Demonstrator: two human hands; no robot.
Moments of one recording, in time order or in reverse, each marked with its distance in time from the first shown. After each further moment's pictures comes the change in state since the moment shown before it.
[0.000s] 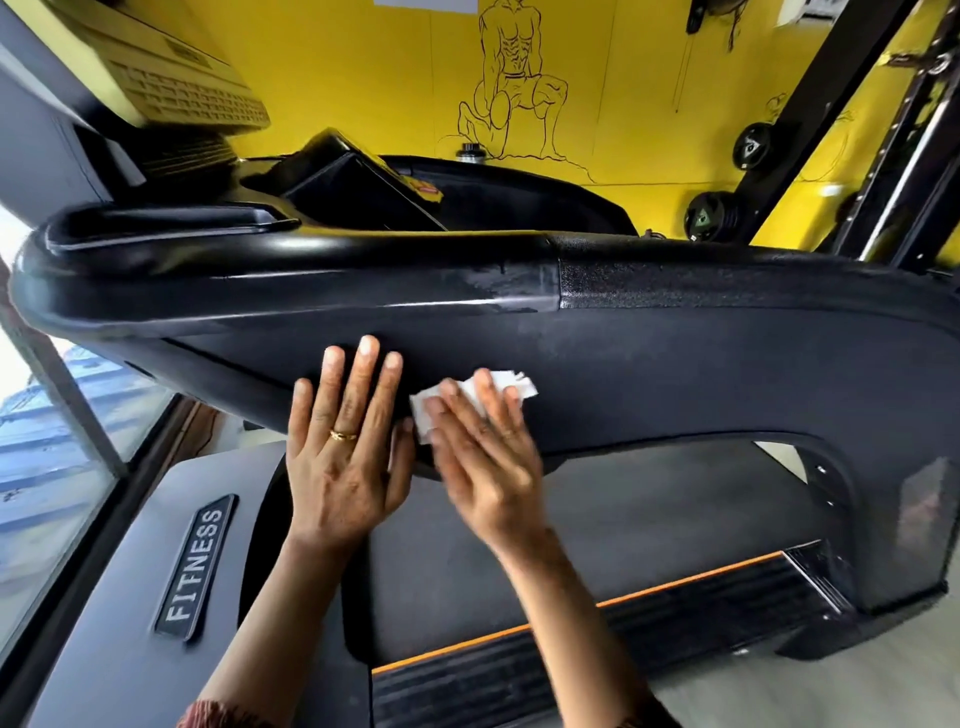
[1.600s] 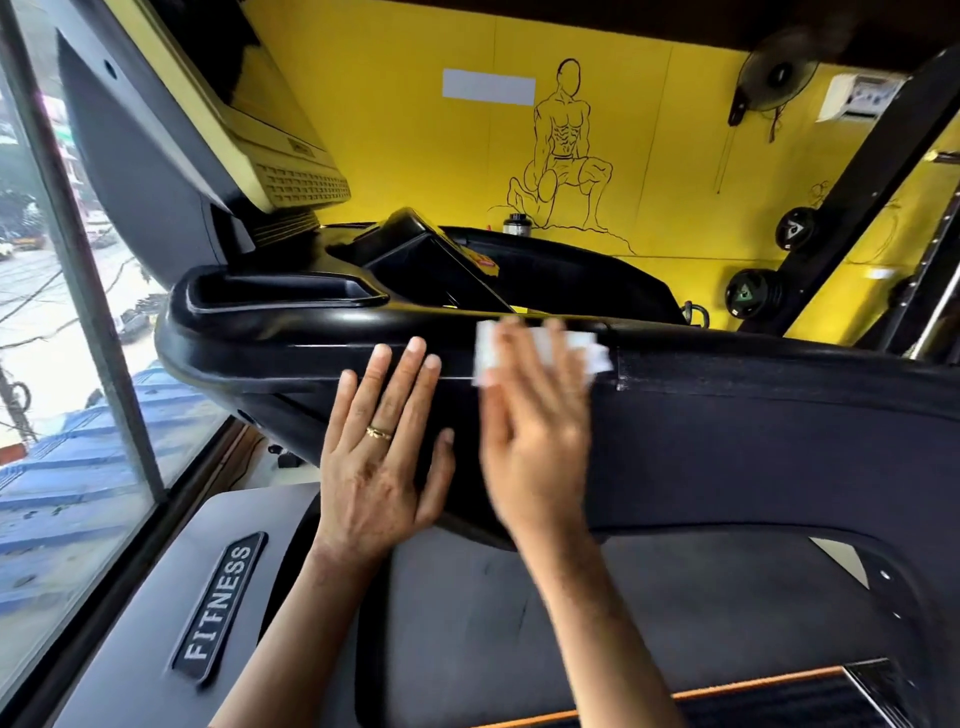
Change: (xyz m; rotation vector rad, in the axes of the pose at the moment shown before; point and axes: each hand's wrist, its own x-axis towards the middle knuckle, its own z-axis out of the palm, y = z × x) left_hand 0.052 -0.015 -0.024 -0.039 0.029 -0.031; right_hand 0.108 -0.016 -0.005 -0.013 0.012 0.213
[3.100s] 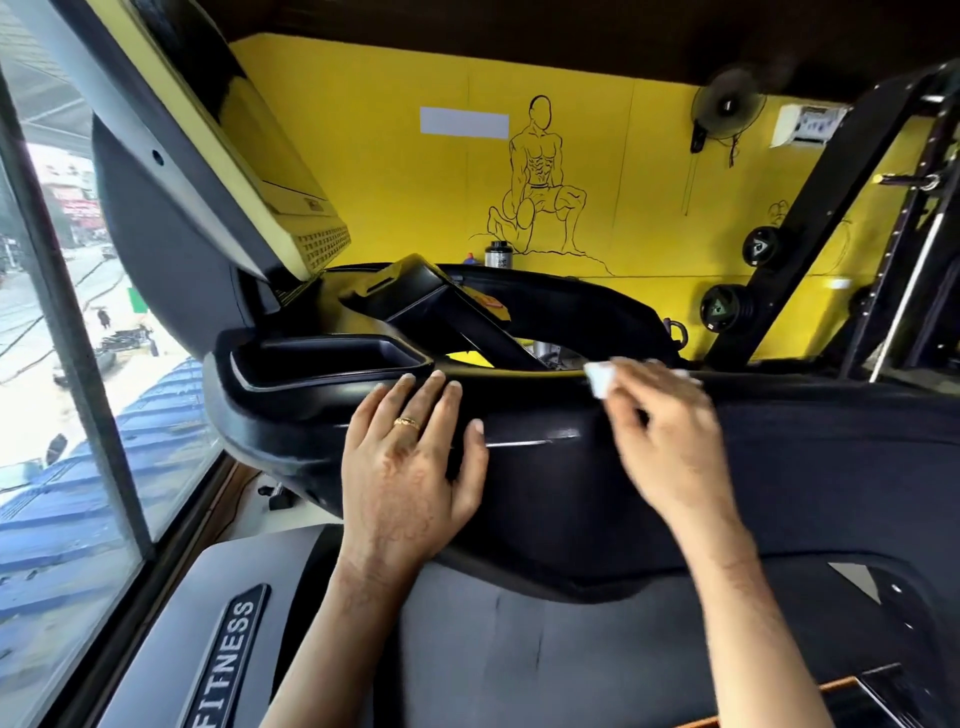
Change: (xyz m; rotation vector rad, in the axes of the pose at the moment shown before) left_hand 0.049 -0.030 -0.014 -0.017 -0.020 -0.078; right_hand 0.052 0.044 -0.038 -0.189 -0.230 0.200
